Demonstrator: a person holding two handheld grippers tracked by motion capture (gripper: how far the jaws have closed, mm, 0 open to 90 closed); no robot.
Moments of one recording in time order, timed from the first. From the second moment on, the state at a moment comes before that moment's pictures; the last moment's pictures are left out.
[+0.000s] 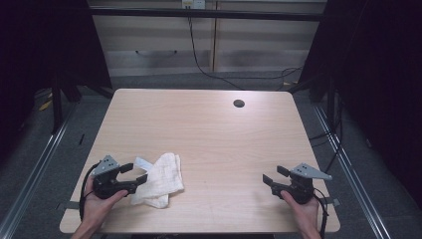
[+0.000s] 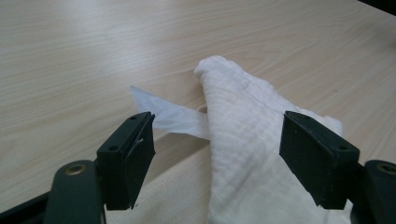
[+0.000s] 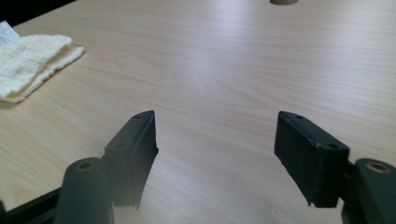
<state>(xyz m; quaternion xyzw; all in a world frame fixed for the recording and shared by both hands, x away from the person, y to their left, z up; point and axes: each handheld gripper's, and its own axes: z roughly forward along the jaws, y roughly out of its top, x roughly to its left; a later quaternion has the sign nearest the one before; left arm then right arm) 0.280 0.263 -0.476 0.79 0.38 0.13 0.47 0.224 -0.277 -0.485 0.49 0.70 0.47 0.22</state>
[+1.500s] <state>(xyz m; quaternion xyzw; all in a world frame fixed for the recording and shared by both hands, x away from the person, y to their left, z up) 0.298 0.225 -0.448 0.84 0.32 0.08 0.43 0.225 -0.255 -0.481 0.46 0.73 0.48 0.16</state>
